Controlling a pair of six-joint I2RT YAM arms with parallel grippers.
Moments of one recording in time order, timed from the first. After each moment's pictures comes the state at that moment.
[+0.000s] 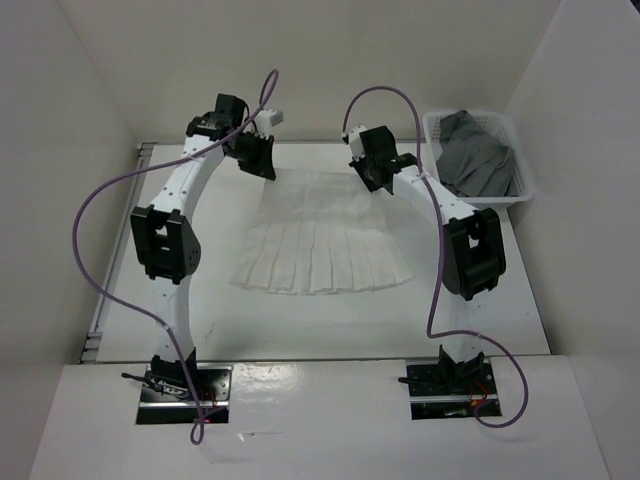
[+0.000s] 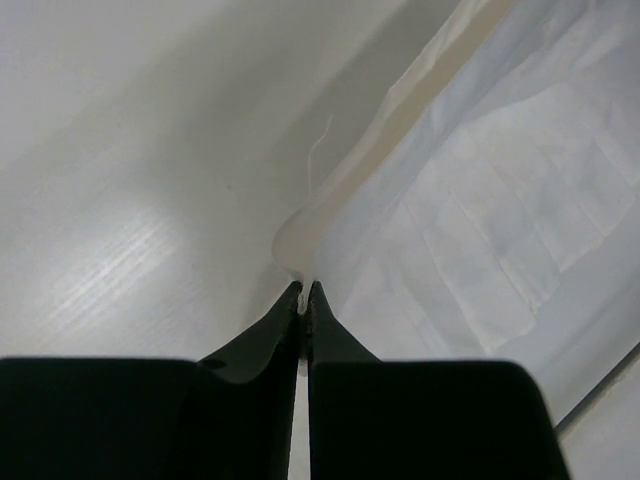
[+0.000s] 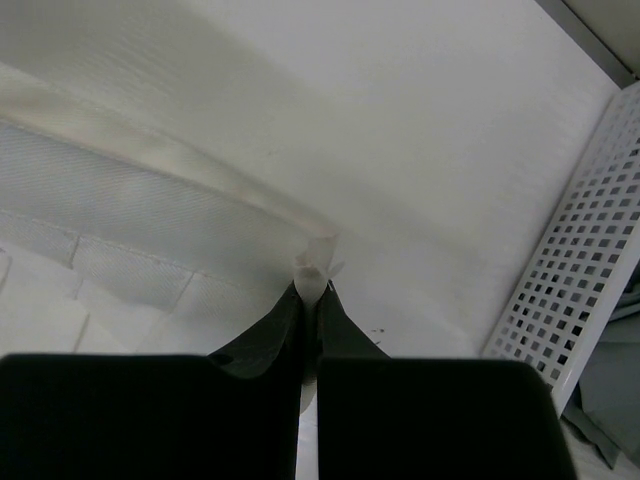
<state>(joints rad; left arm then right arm) -0.18 2.20 2.28 -1.04 0.50 0.18 0.37 1.96 1.66 -0.47 0.20 -0.32</state>
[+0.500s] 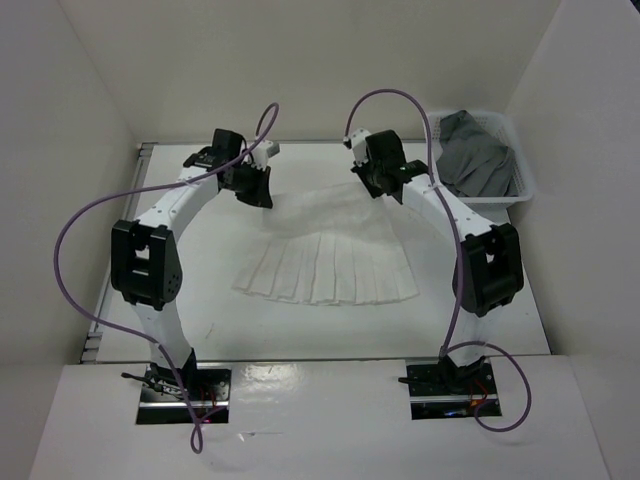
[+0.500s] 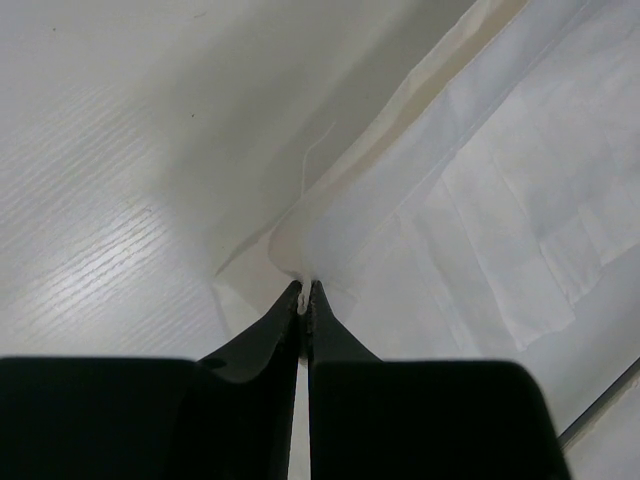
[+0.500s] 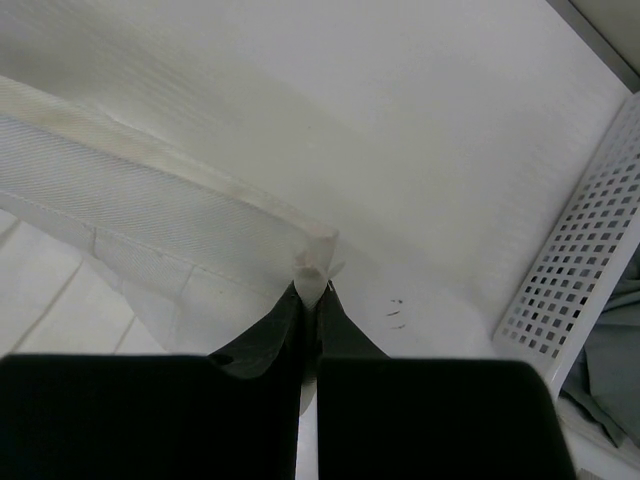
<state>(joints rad) -0.20 1.88 1.61 -0.69 0.46 0.15 0.39 1.80 1.53 -0.46 0.13 -0.32</state>
